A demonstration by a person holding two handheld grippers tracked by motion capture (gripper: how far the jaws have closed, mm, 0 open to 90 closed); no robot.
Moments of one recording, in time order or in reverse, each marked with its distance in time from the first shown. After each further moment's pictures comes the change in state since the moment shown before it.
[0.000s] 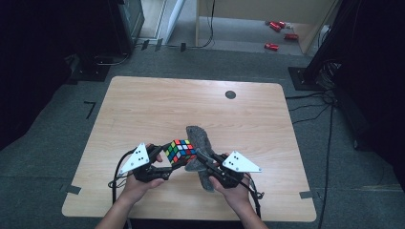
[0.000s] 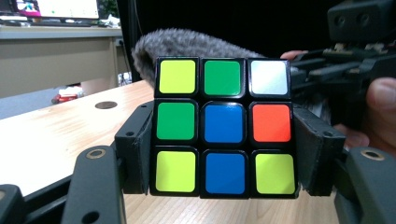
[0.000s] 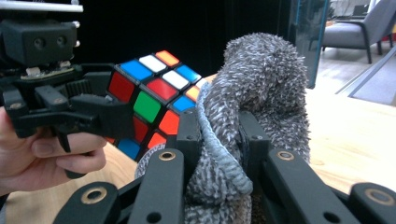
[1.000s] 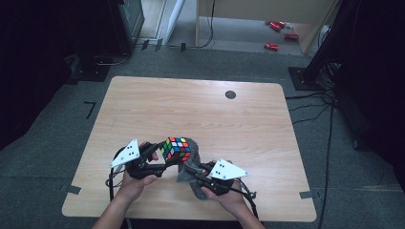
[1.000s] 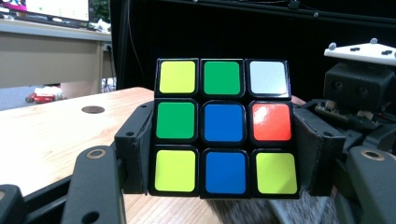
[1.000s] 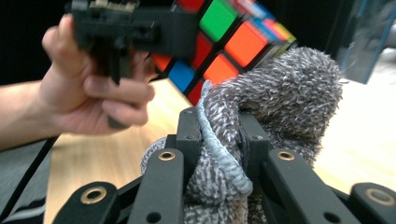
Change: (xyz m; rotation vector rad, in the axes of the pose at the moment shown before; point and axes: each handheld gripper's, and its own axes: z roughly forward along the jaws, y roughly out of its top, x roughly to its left) left arm 0.014 0.002 -0.010 -0.064 -0.055 -0.106; right arm 0.017 -0.018 0.015 0.088 0.176 -0.115
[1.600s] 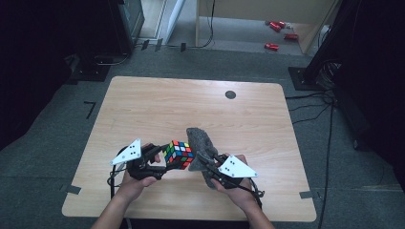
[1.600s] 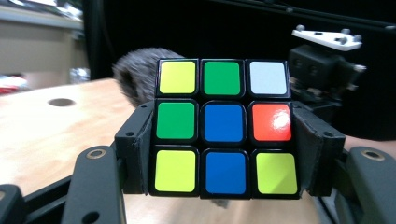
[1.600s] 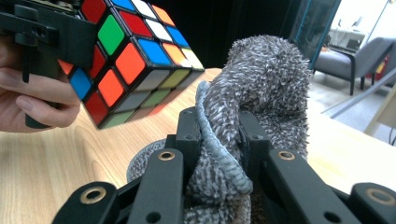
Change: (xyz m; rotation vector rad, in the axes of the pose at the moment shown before) left arm -0.001 0.000 0.005 0.050 -0.141 -0.048; right arm -0.020 0.005 -0.019 -0.047 -0.190 -0.127
